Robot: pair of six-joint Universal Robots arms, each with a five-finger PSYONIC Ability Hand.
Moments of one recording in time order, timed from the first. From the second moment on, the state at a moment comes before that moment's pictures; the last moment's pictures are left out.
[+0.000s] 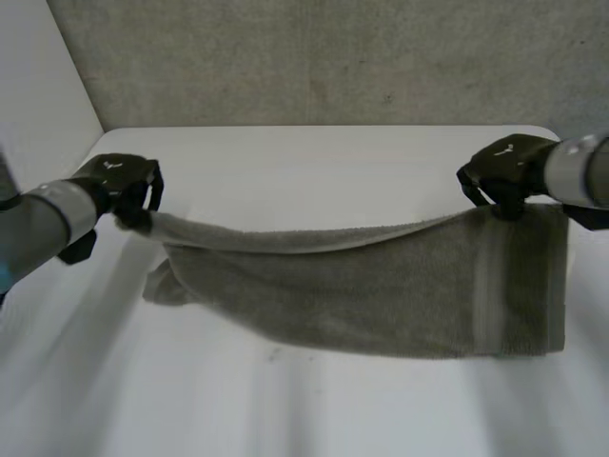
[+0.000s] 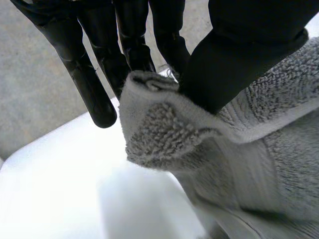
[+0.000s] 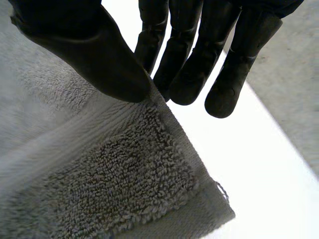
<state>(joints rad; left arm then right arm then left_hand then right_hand) 4.58 -2.06 -1.24 2.97 -1.29 3.43 1.78 -0.96 0.76 0.78 1.32 2.38 1.18 1.21 1.21 1.22 1.01 1.32 1.31 1.33 1.34 1.17</state>
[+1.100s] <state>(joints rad) 4.54 -2.30 -1.41 3.47 -1.40 3.41 1.89 -0.77 1.00 0.25 1.37 2.36 1.18 1.22 1.22 1.22 1.01 1.32 1.31 1.33 1.34 1.17</state>
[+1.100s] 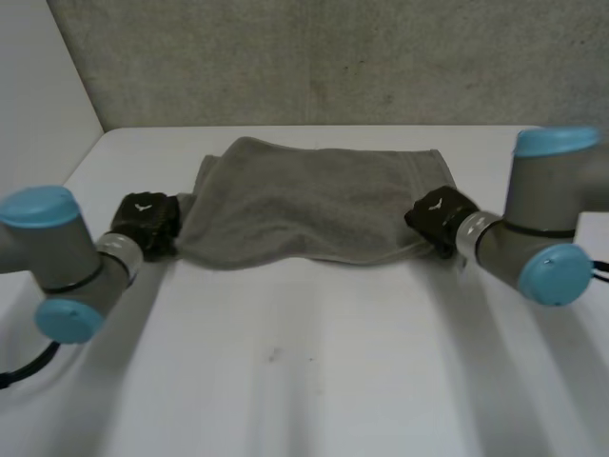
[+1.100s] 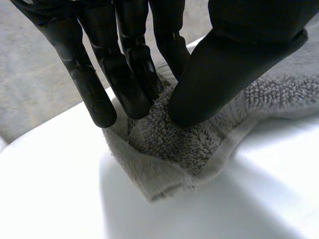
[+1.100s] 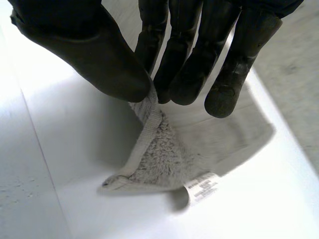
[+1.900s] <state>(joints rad) 4.55 -2.27 -1.17 3.31 -1.42 3.59 1.85 -0.72 0.66 0.50 1.43 2.23 1.19 1.22 1.22 1.22 1.02 1.32 1.31 1.33 1.34 1.19</state>
